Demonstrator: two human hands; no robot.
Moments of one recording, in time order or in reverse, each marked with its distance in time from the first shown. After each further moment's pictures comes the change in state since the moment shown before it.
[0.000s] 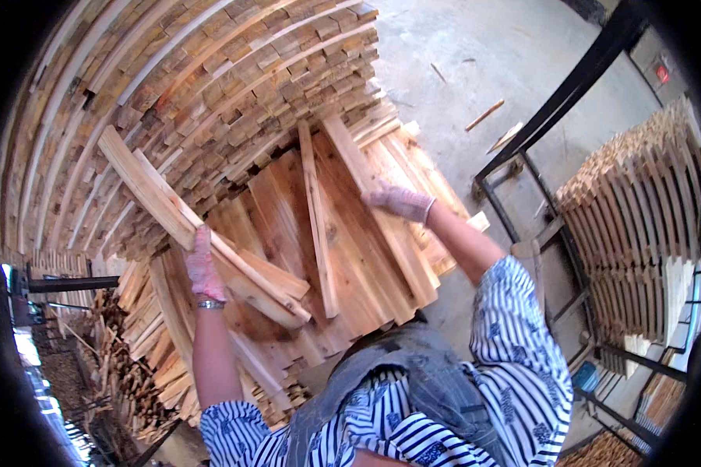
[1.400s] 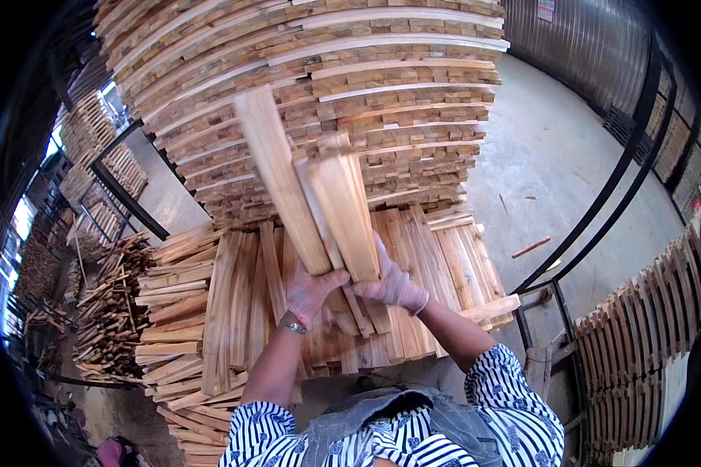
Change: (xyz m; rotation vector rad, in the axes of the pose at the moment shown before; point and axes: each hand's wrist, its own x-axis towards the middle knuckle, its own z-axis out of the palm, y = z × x) left_hand -0.158 0.031 -0.054 -0.395 -0.420 0.244; right_hand -0.097 -0.144 0.252 -0.105 0.009 -0.995
